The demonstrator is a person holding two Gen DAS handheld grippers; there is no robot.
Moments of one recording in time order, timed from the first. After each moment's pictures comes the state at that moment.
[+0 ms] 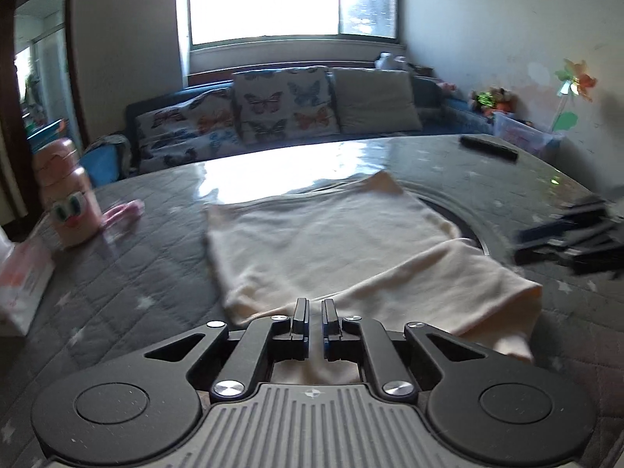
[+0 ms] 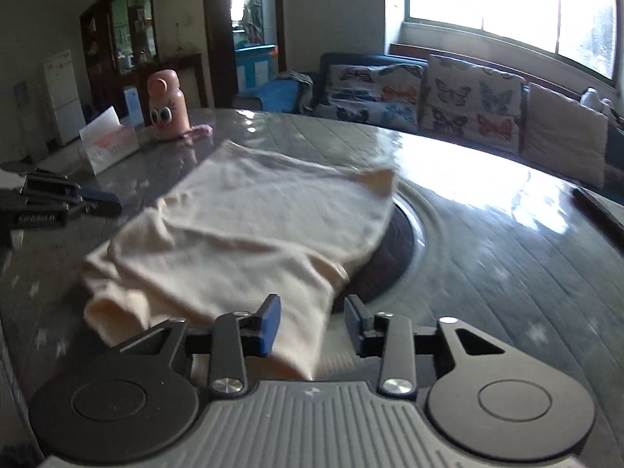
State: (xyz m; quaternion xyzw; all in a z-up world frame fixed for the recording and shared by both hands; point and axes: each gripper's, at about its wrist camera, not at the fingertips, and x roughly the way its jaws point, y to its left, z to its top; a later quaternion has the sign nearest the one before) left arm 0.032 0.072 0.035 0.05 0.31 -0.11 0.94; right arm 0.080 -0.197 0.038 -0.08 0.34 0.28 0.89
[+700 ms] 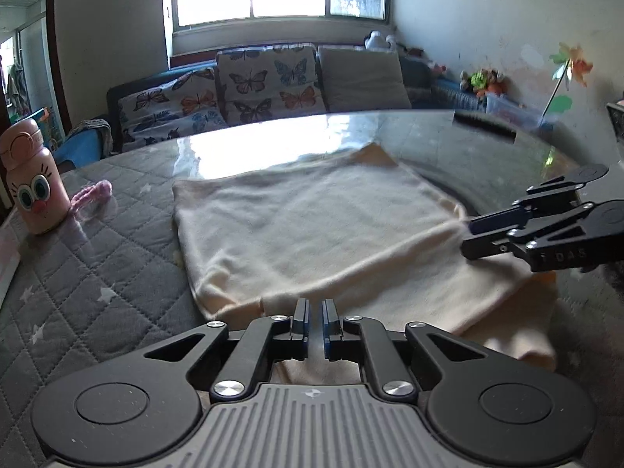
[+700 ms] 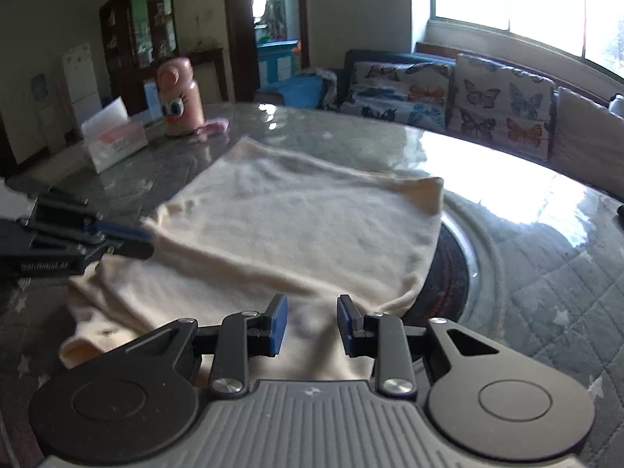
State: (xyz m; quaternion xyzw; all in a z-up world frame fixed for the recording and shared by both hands) left arm 0.058 0.069 0.002 0.05 0.35 -0.12 0.93; right arm 0.116 -0.156 0.010 -0.10 0.35 0.31 0.88
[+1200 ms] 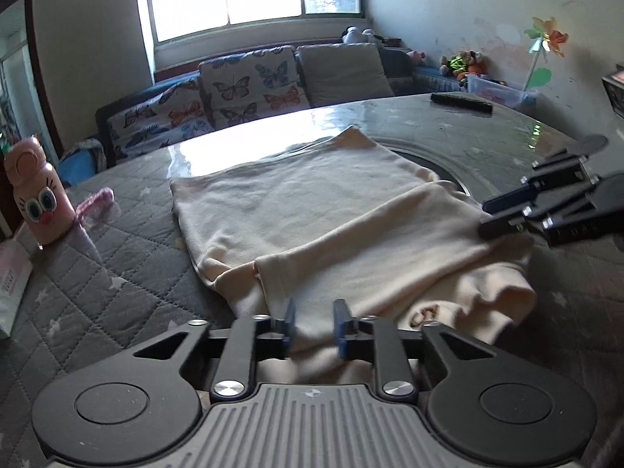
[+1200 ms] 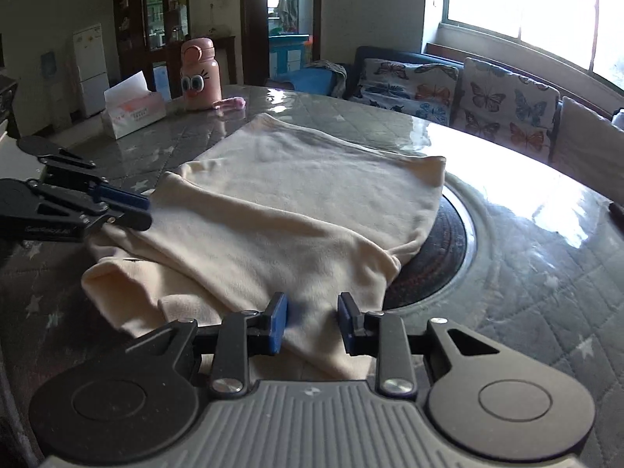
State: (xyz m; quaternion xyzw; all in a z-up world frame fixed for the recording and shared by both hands) left arm 0.013 0.067 0.006 0.10 0.33 -0.14 0.93; right arm 0.070 -0.172 0.010 -0.12 0.34 0.31 0.88
